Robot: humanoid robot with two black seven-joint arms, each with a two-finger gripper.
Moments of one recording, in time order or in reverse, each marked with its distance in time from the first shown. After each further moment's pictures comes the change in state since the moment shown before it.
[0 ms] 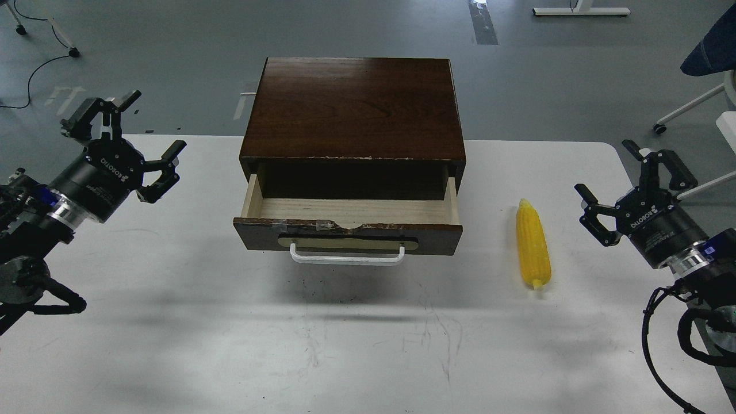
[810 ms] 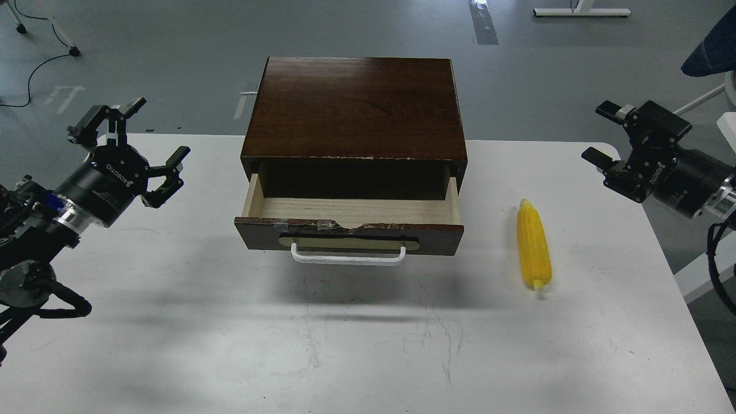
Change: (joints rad) left arm -0.017 -0.012 0.001 0.015 0.002 0.000 0.000; right arm 0.511 -0.251 -0.327 0.004 -0.760 0.001 0.000
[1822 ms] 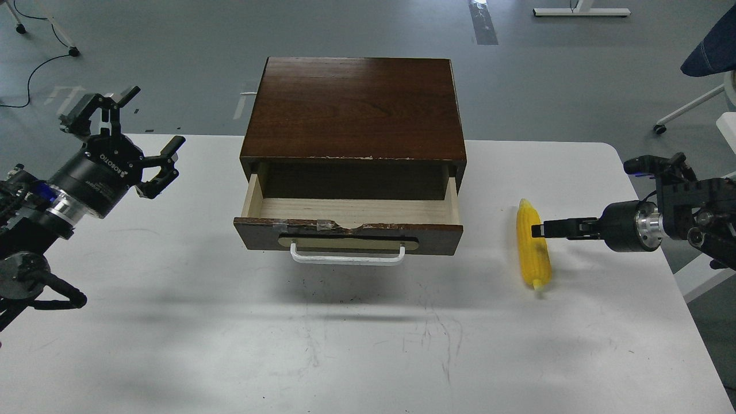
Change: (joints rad) left arm -0.013 0.010 -0.001 -0.002 0.002 0.000 0.000; right arm 0.229 0.264 -0.541 -0.304 -0.390 -0.040 0.000
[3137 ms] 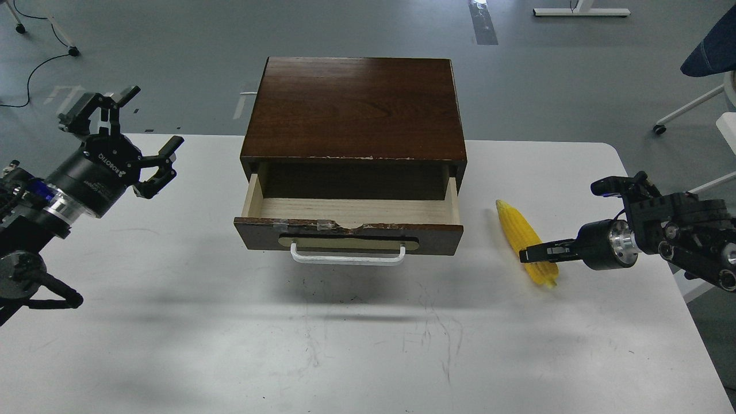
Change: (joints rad) left arm -0.002 0.014 0.000 0.000 0.035 0.000 0.000; right arm 0.120 0.025 -0.046 0.011 0.021 -0.003 0.000
